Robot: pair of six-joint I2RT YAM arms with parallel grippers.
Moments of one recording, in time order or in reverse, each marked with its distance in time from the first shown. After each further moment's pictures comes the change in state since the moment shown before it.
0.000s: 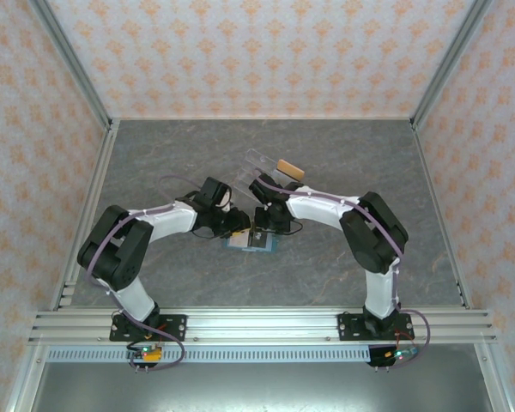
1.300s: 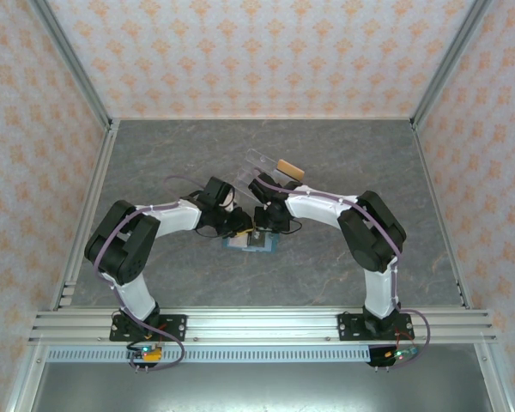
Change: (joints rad) left arm -0.004 0.055 0.024 0.030 0.038 -0.019; right arm -0.003 0.016 0.013 0.000 -0.003 -0.011
